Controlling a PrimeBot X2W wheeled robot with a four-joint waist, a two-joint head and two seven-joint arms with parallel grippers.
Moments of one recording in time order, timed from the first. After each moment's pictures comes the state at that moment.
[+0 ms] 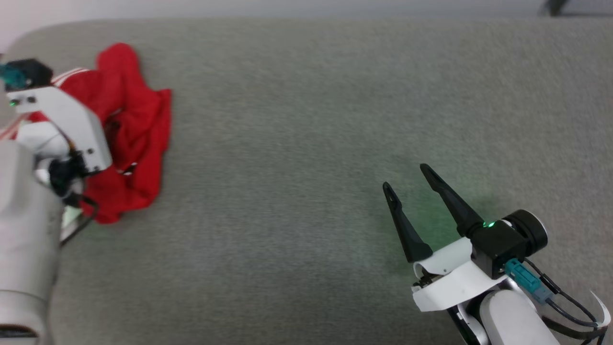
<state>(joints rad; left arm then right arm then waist) -1.03 0.43 -0.17 1.05 -0.50 -0.13 0.45 -0.29 -0.11 0.34 0.12 0.13 0.13 -0.26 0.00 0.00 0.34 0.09</state>
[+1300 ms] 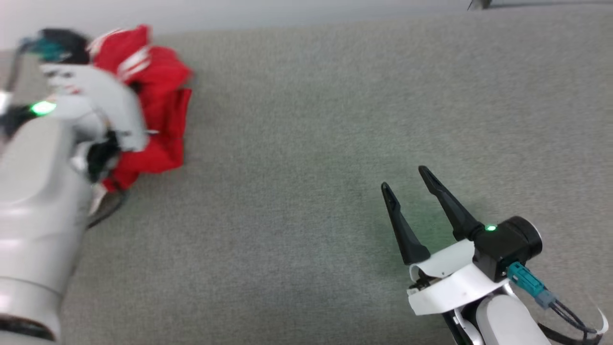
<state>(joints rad) -1.07 0.45 -0.52 0.94 -0.71 -0.13 0.25 -0.27 -0.07 0.32 0.11 0.16 0.13 -0.26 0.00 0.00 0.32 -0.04</state>
